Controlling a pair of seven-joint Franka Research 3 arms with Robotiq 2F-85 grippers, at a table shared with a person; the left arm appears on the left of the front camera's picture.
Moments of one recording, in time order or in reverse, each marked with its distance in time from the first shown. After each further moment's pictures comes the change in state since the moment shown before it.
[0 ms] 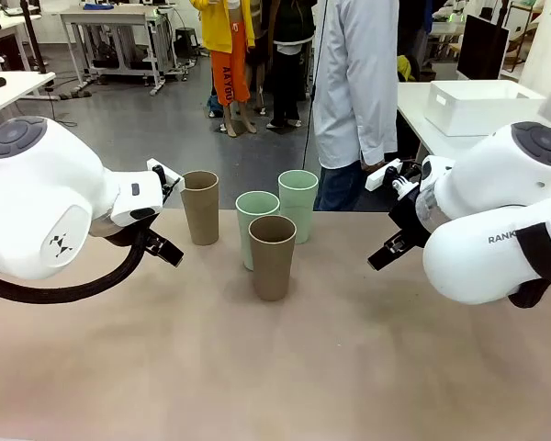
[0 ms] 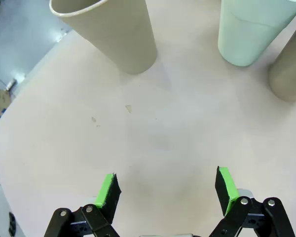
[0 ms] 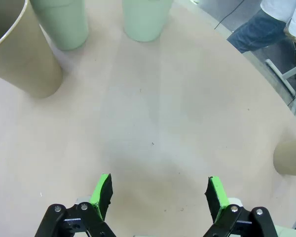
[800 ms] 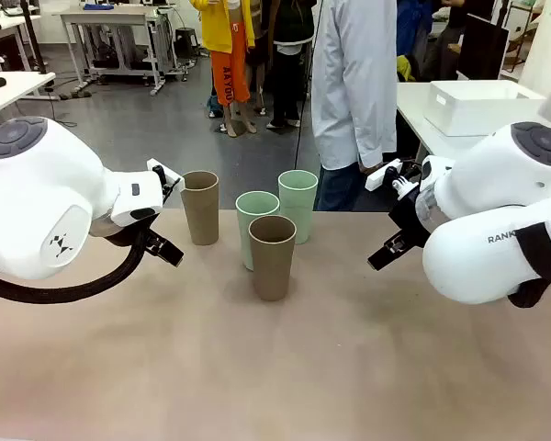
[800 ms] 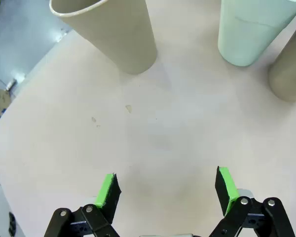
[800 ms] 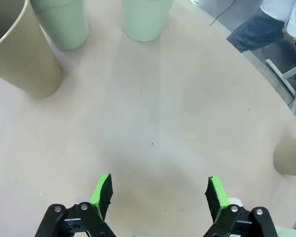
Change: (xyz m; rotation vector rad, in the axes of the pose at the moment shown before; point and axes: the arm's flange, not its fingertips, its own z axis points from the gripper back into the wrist) left arm 0.000 0.000 0.000 0.000 0.000 0.000; right arm 0.000 0.000 0.000 0.000 0.000 -0.001
